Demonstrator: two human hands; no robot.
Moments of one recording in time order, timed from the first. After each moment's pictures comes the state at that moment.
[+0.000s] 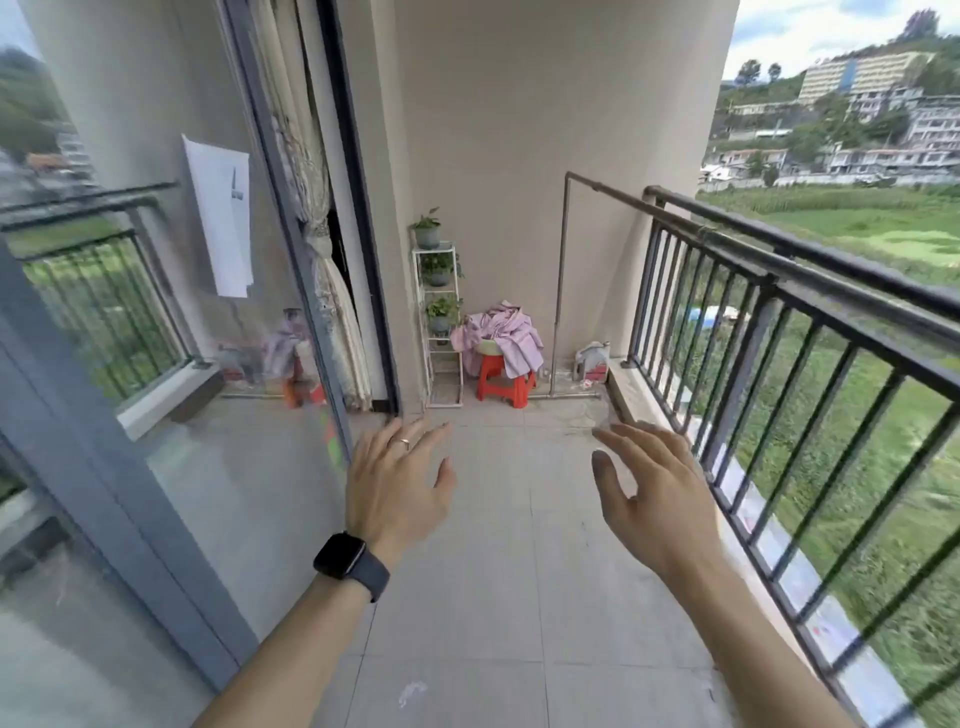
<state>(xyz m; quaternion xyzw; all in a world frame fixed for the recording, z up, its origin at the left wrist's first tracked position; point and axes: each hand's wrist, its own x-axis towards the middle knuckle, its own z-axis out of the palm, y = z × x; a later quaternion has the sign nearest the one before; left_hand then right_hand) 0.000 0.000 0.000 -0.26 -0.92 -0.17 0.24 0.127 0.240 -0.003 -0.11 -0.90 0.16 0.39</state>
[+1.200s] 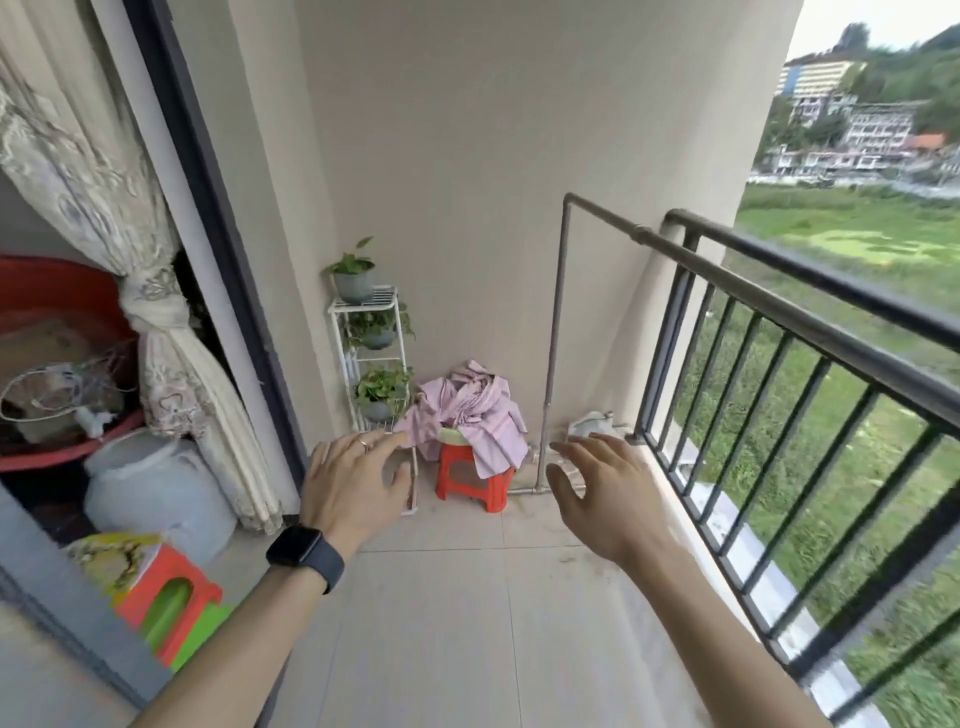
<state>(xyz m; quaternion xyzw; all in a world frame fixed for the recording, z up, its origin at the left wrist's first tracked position) -0.766 0.333 -0.013 -0.25 -0.95 -0.11 0.16 -0.620 0.585 -0.018 -0.14 -0.95 0.13 0.26</state>
